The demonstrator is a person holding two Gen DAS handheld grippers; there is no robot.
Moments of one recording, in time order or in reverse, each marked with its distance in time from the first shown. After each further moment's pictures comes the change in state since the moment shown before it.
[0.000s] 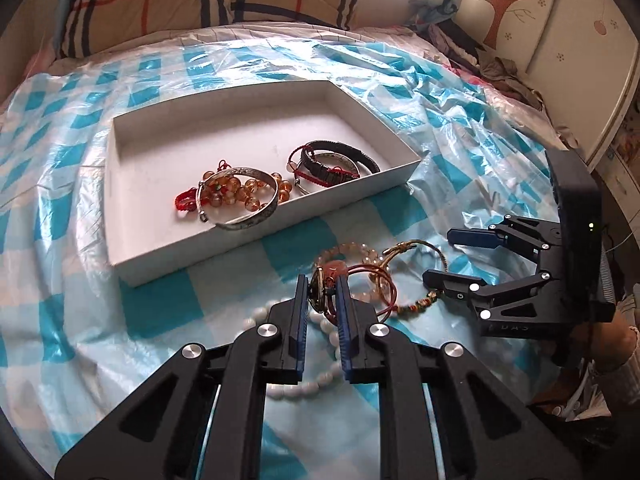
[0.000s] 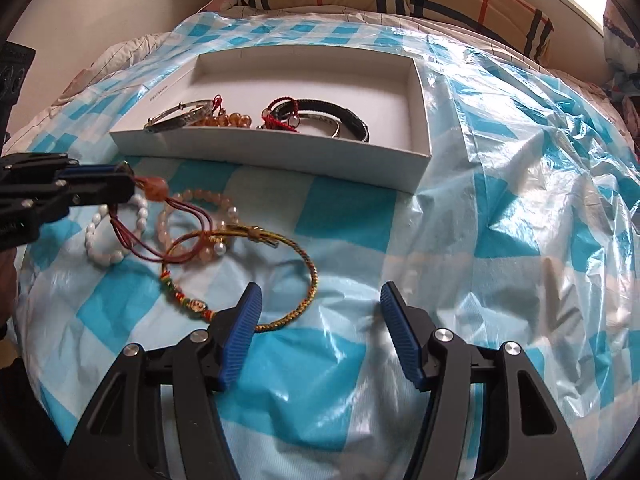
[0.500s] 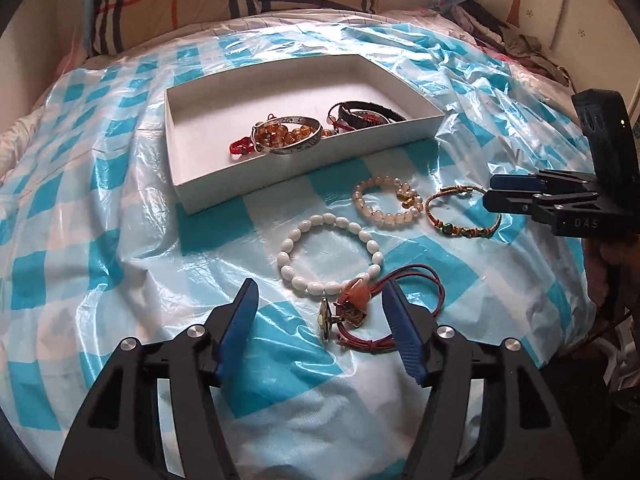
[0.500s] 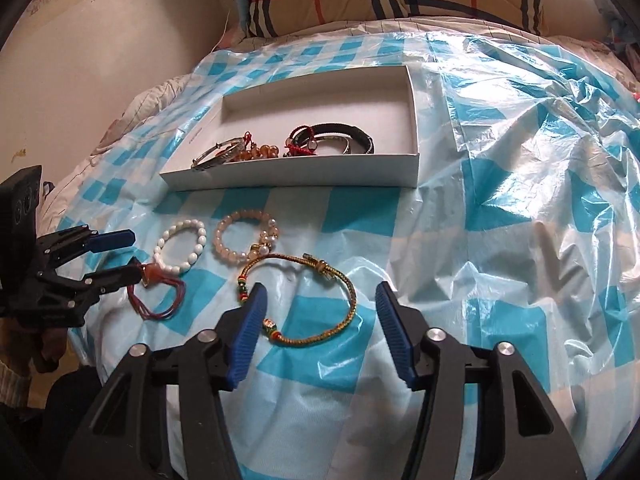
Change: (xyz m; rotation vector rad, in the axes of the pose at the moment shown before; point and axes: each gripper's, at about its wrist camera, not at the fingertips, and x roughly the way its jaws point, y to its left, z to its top) left arm -0.018 0.000 -0.041 0.027 0.060 0.165; right arm -0.018 -0.016 0.000 0.131 -0.039 0.195
